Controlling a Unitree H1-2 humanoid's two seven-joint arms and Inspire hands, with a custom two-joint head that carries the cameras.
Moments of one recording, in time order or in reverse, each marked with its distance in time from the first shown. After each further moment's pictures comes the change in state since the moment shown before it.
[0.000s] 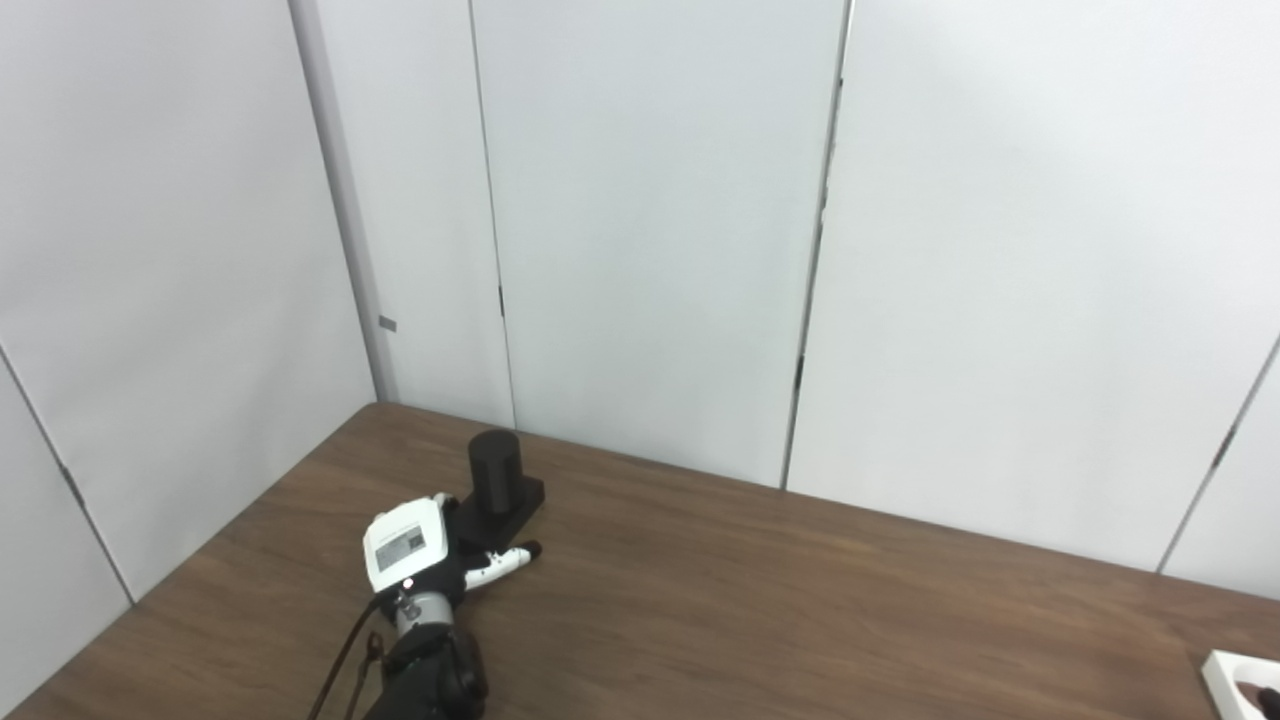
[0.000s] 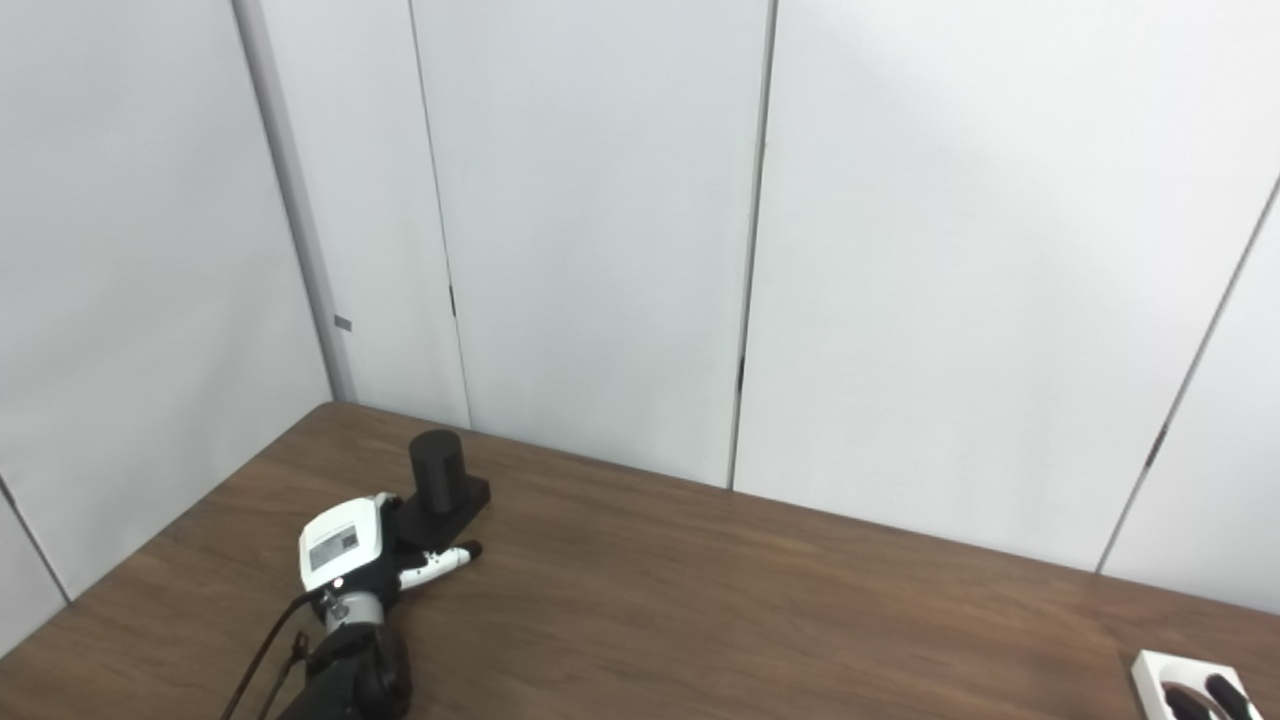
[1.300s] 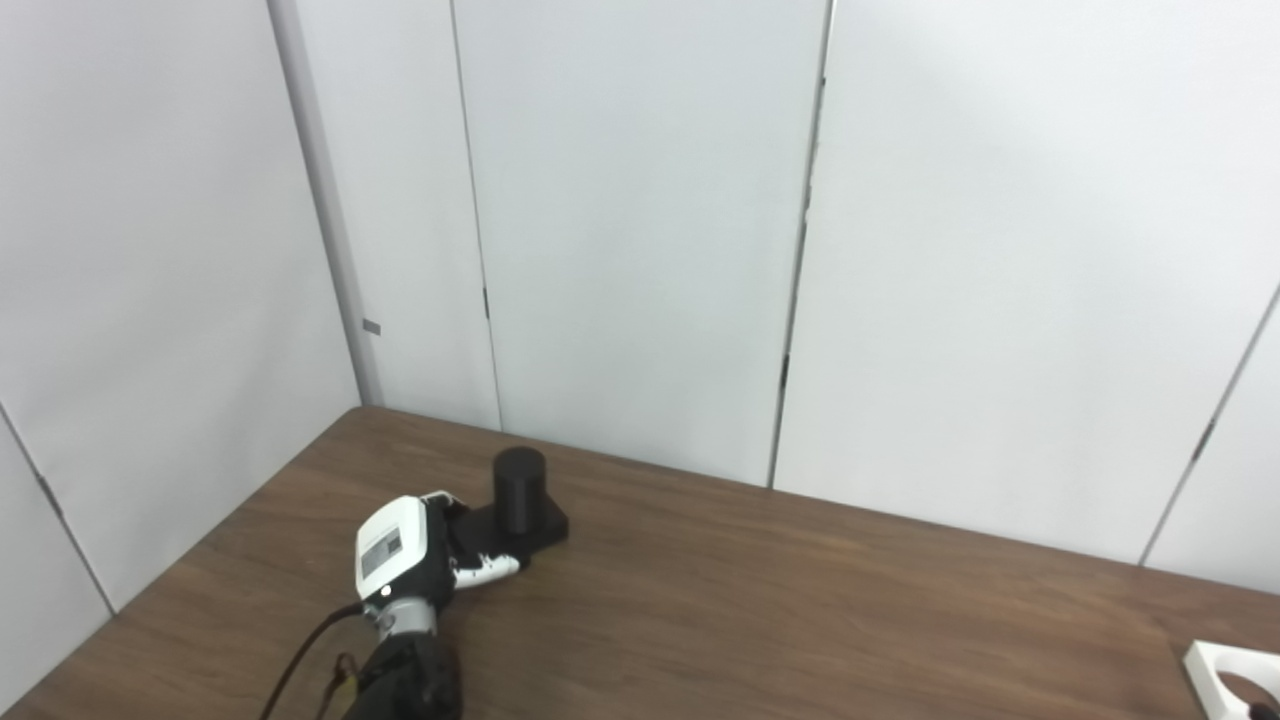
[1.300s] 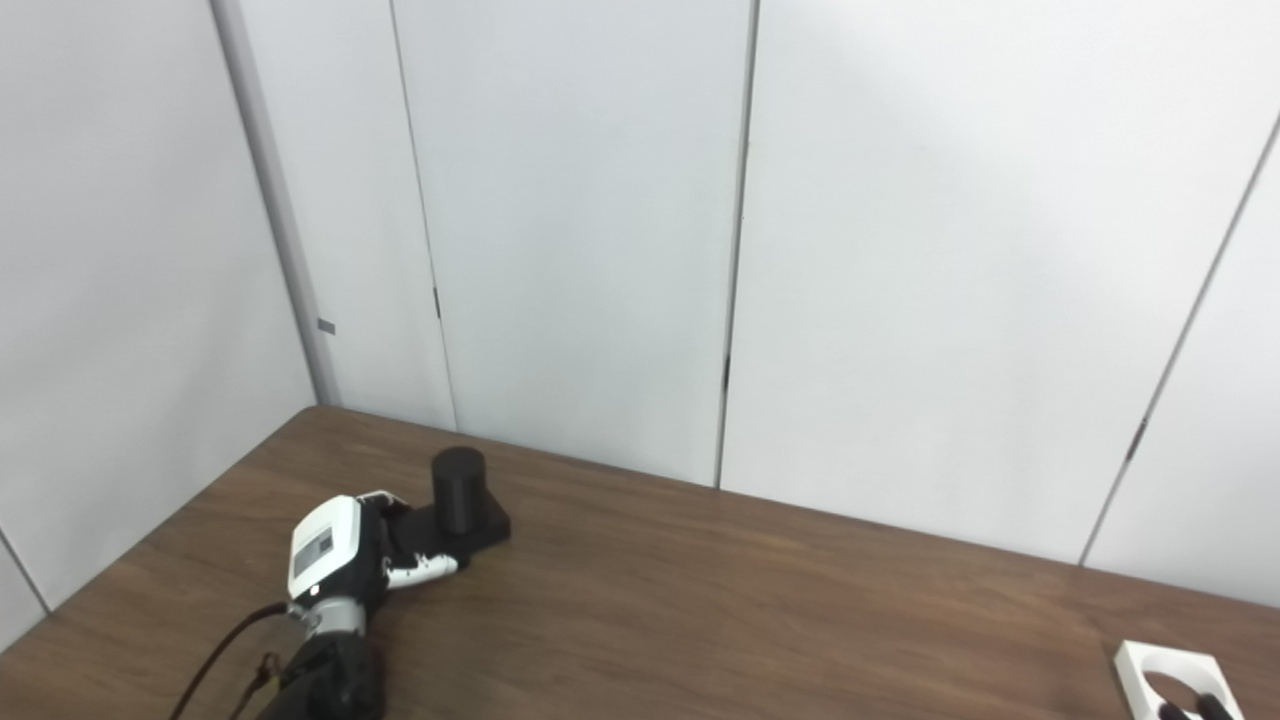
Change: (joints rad) left arm 0.087 0.032 0.011 -0.152 -0.195 -0.246 -0.020; right arm 0.056 0.014 0.012 -0.073 0.065 0.128 0.019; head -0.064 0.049
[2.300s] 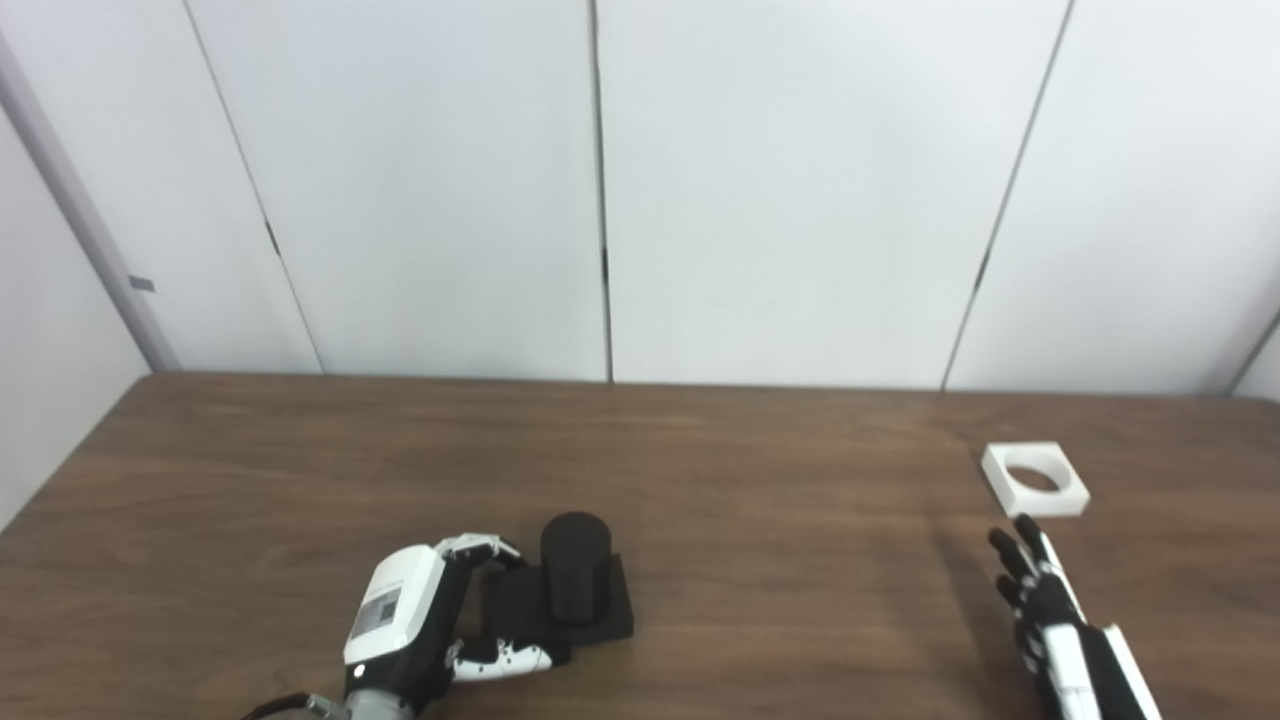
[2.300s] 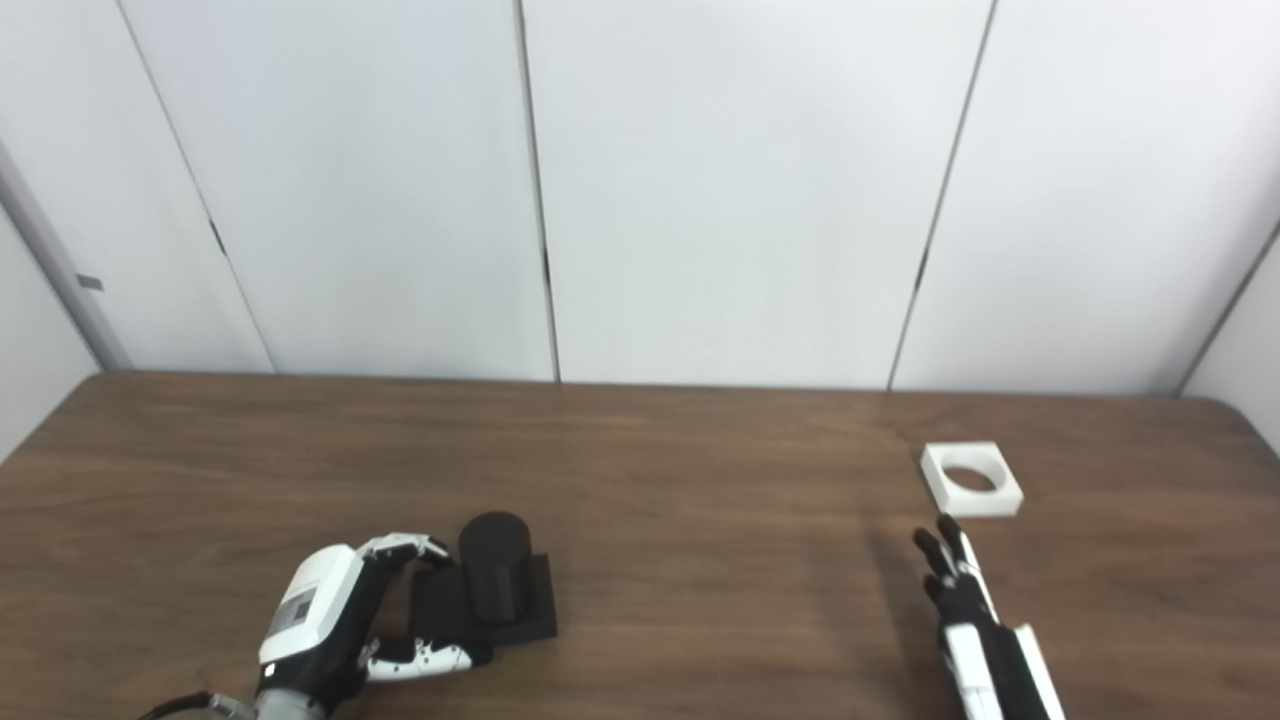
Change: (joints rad) left arm 0.343 -0.073 -0.223 -0.629 0.142 -0.084 -0.364; right arm 0.079 0.050 0.090 -0.139 -0.080 0.209 -0.089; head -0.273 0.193
